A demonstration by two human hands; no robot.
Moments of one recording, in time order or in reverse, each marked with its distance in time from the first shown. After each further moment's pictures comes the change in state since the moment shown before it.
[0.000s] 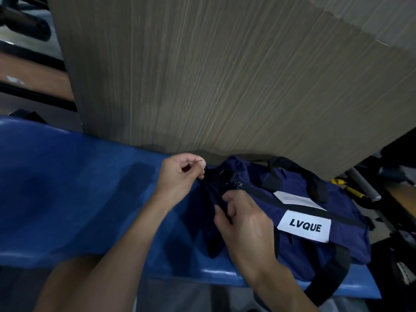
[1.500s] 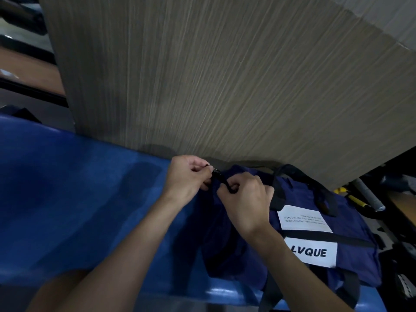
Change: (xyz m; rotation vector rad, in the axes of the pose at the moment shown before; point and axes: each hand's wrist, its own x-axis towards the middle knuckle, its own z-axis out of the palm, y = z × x) left_hand 0.027 -0.007 0.022 -0.063 0.007 -0.139; right_hand 0.074 0.021 0.035 -0.092 -0.103 0.214
